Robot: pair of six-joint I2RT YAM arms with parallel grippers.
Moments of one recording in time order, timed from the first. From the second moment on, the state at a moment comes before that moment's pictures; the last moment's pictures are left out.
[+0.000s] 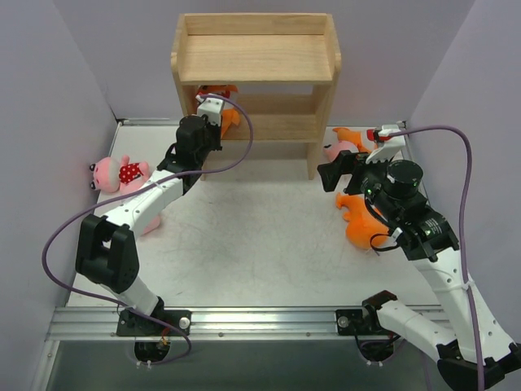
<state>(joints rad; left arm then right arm) -0.42 1.62 1.29 0.15 -0.19 0.03 0.43 0.89 1.14 -0.45 0.04 0.30</state>
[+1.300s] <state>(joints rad) -0.40 1.67 1.34 0.17 -0.18 -0.01 0.43 0.88 1.14 -0.47 0.05 0.30</state>
